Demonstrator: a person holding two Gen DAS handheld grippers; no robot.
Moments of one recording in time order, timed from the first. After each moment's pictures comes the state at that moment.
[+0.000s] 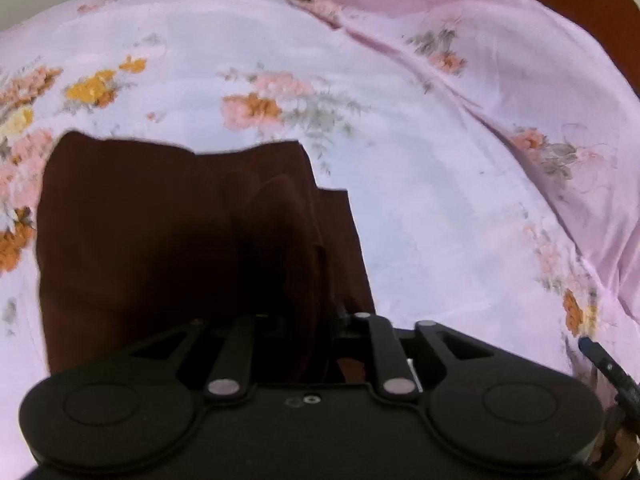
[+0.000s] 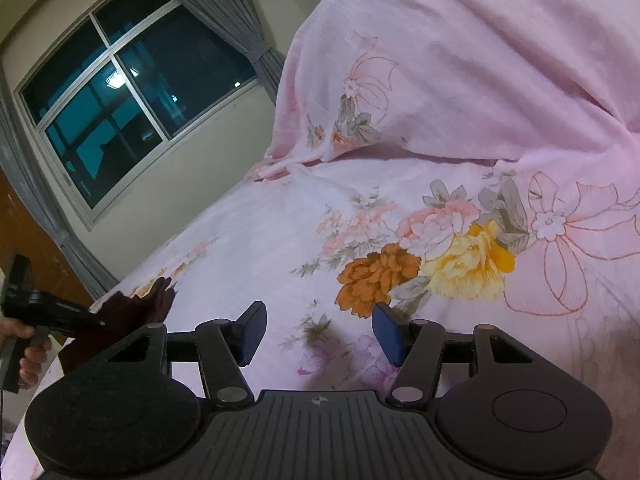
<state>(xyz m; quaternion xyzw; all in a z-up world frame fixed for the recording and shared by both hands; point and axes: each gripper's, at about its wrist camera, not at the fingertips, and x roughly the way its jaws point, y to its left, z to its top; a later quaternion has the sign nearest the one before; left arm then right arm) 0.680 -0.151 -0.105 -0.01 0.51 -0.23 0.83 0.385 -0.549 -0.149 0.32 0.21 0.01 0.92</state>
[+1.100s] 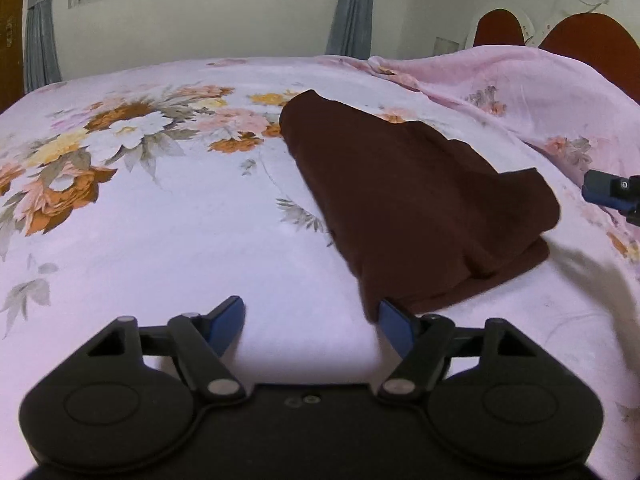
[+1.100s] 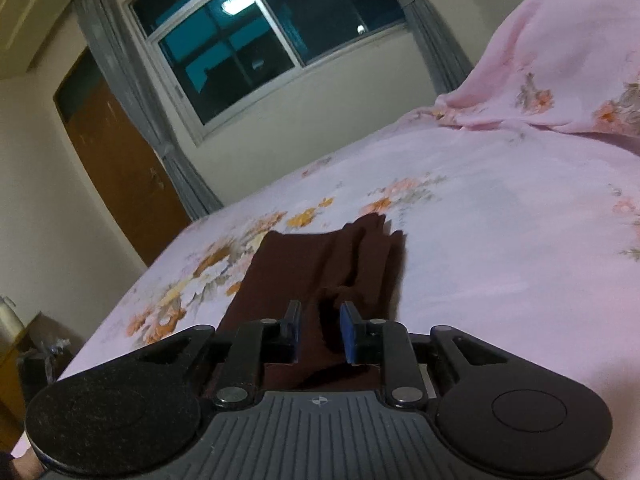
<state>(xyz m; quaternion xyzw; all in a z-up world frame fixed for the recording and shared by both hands) 0.506 0.030 -0.142 0.00 0.35 -0.14 0.93 0.456 -0.333 -0.071 0.24 0.25 0.19 0.92</state>
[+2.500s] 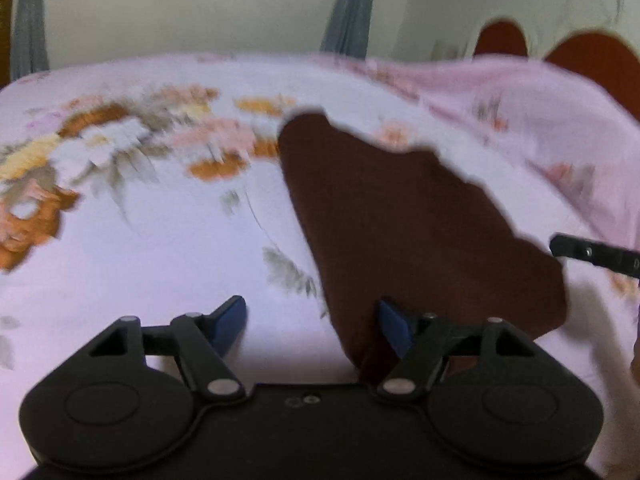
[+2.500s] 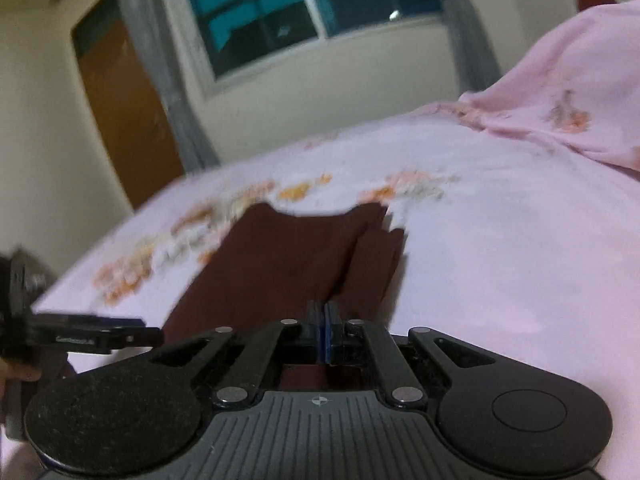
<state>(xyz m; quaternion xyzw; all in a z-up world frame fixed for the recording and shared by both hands) 0.562 0.022 -0.144 -0.02 0.37 -0.16 0.91 0.520 -0.313 -0.098 0.13 0.29 0.21 0.93</state>
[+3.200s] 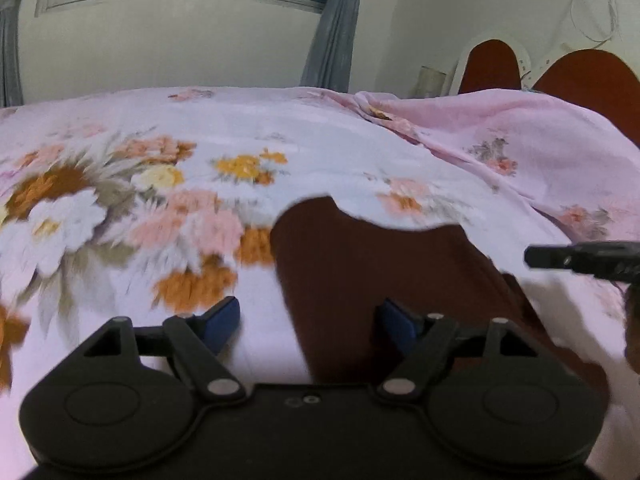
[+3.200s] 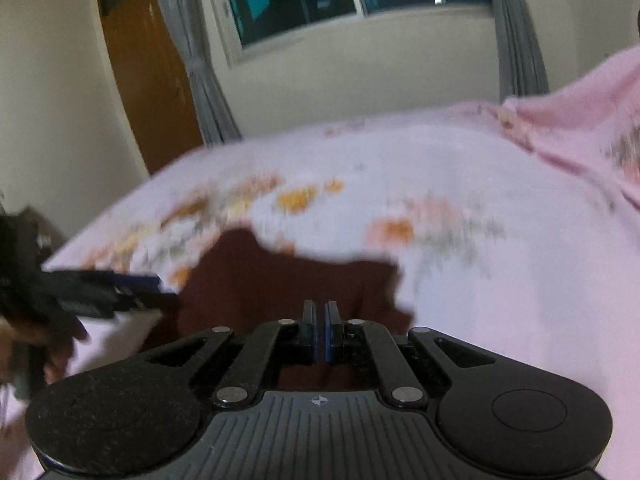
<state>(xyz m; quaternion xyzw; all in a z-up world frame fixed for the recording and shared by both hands) 0.670 0.018 -0.129 -0.02 0.33 -0.19 0.93 0.638 -0.311 -0.087 0.09 0.29 0.25 0.92</state>
